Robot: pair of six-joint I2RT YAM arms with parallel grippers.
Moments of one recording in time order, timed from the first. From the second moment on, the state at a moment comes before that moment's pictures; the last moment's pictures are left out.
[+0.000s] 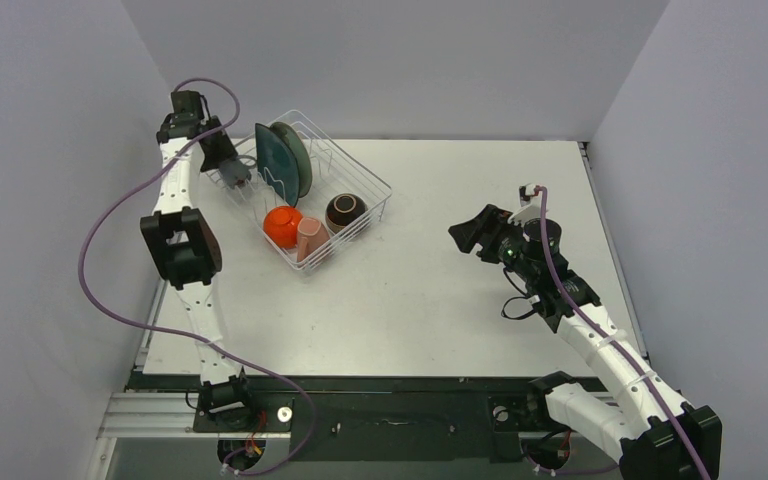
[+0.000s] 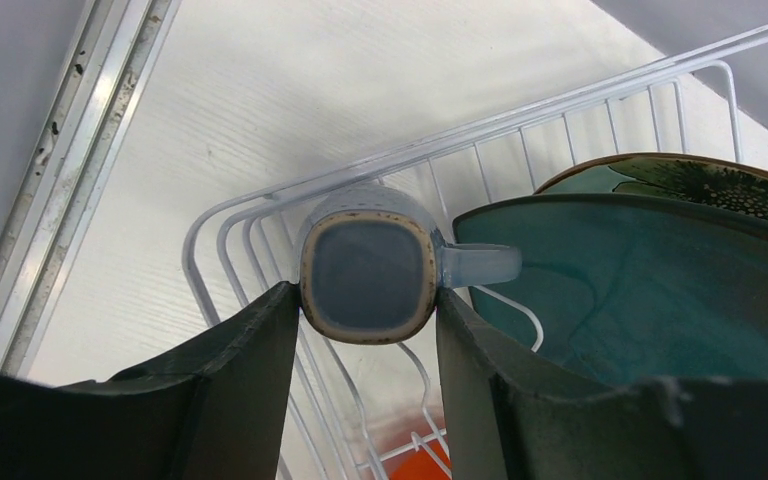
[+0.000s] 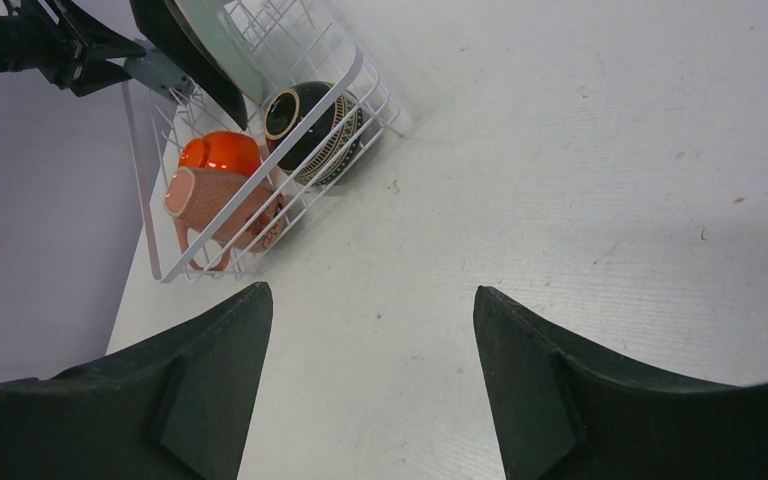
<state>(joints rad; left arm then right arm) 0.19 2.34 2.33 -0.82 -0.02 -0.34 0.34 0.94 0.70 -0.08 -0.14 0.62</state>
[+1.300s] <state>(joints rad) 0.10 1.80 1.91 -0.75 0.07 -0.34 0.34 0.79 0.93 -0.37 0.04 0.42</state>
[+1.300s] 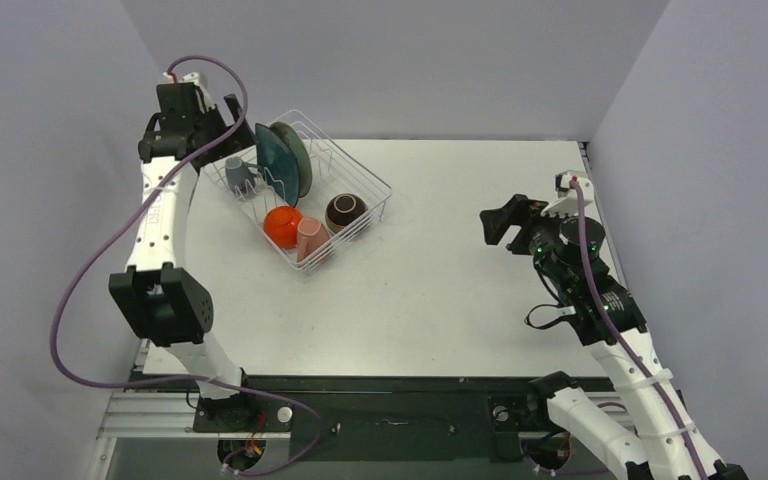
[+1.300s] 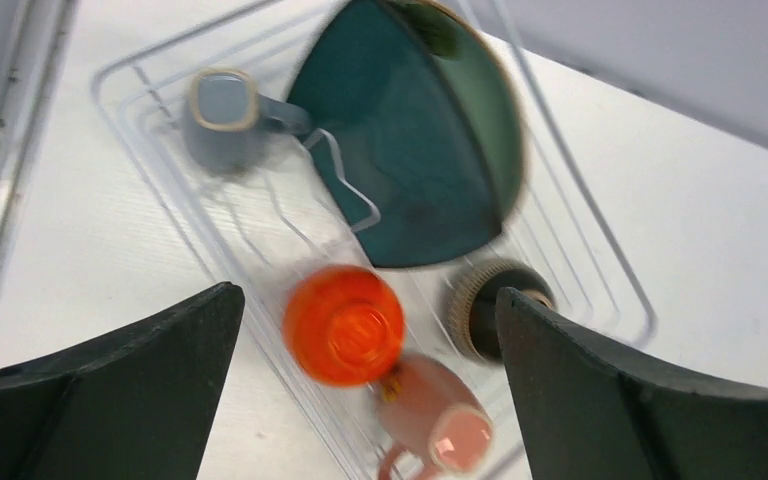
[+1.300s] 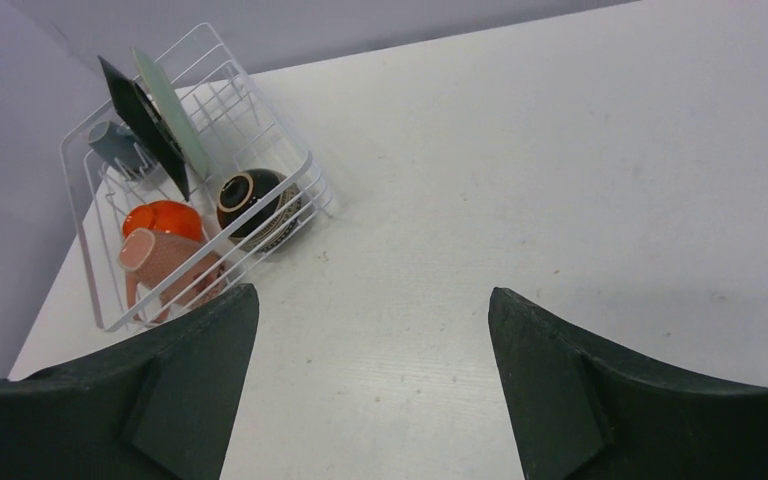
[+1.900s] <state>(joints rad) -0.07 0.95 1.43 -0.34 0.32 -0.36 0.33 0.53 1.22 -0.54 0.29 0.26</state>
